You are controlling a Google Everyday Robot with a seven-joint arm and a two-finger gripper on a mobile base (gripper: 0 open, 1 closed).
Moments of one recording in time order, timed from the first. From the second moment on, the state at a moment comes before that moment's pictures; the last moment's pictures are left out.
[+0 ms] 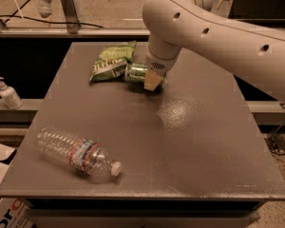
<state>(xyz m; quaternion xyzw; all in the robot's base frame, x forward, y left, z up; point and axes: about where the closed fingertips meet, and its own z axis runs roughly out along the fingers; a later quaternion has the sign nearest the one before) 0.642 -0.048 0.844 -0.60 0.76 -0.10 0.22</state>
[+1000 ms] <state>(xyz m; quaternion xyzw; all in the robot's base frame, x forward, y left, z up) 0.649 -0.028 0.836 -0.61 0.76 -0.08 0.20</state>
